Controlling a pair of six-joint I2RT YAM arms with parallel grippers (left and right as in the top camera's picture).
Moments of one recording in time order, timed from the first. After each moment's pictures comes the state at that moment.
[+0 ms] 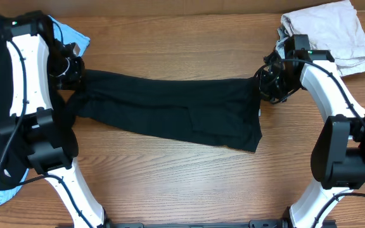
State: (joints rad) left arm 0.23 2.21 2.17 -1.57 0.16 0.07; right arm -0.02 1.96 1.51 -1.00 -0.50 0.18
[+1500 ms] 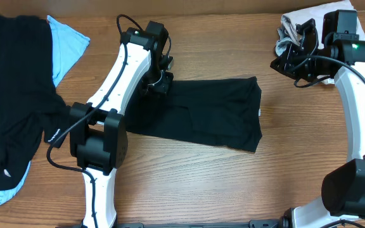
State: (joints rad) left arm -0.31 2.21 1.98 -1.34 0.12 -0.03; right arm -0.10 1.75 1.68 -1.06 -0.51 0.20
